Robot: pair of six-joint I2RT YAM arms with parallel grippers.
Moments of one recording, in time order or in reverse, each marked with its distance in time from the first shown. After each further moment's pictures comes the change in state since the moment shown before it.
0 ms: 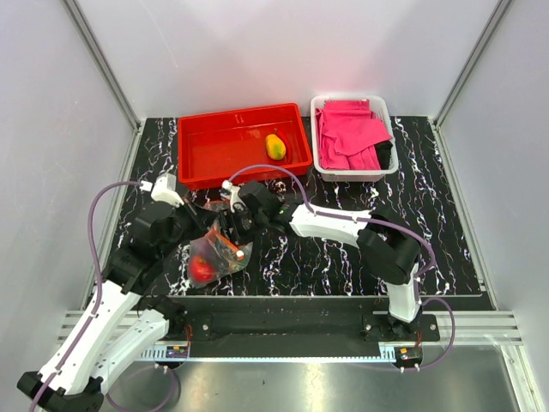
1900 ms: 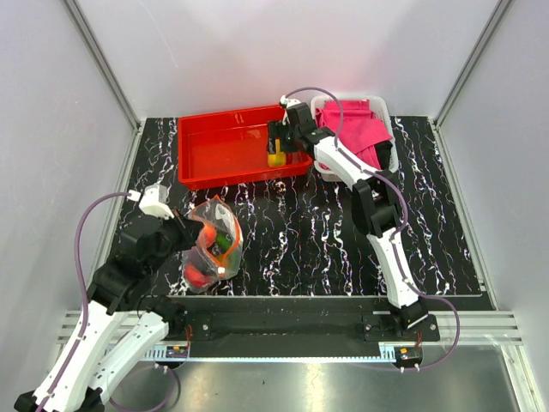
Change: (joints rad) left arm 0.000 -0.129 0.018 -0.166 -0.079 0.162; right arm -0.497 0.473 0.775 -0.298 0.424 -0.370
